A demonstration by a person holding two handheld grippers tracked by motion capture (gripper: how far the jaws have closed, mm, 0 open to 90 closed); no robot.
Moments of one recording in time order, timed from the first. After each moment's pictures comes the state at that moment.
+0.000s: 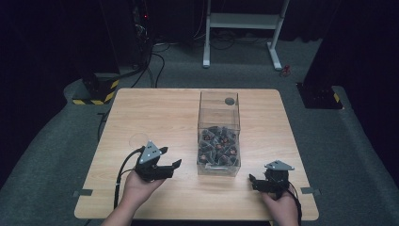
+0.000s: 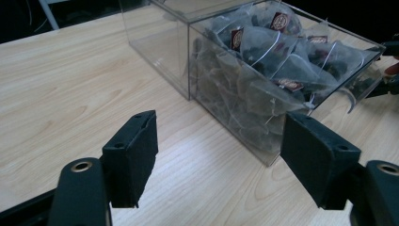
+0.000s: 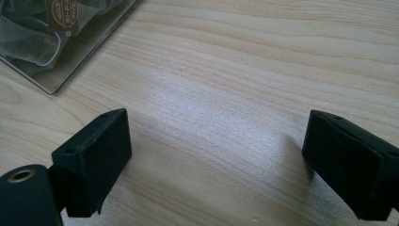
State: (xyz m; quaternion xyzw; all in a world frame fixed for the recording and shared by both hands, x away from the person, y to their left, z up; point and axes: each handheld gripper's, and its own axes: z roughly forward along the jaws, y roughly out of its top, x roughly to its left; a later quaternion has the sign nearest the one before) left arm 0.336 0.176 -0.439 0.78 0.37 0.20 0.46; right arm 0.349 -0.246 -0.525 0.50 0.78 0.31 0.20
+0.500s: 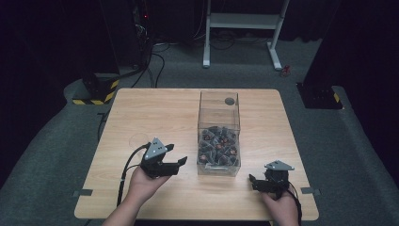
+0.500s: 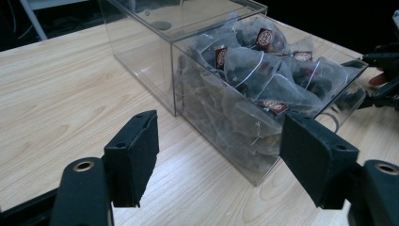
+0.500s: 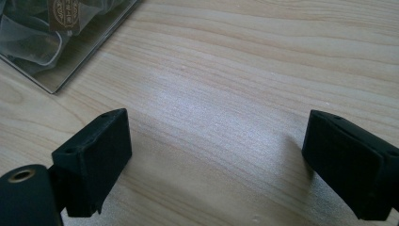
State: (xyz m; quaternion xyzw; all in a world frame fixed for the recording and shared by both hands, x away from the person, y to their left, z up) left arm 0.346 0.161 -0.433 0.78 0.36 0.18 0.48; right arm 0.349 -0.247 -0.525 0.50 0.78 0.31 0.20
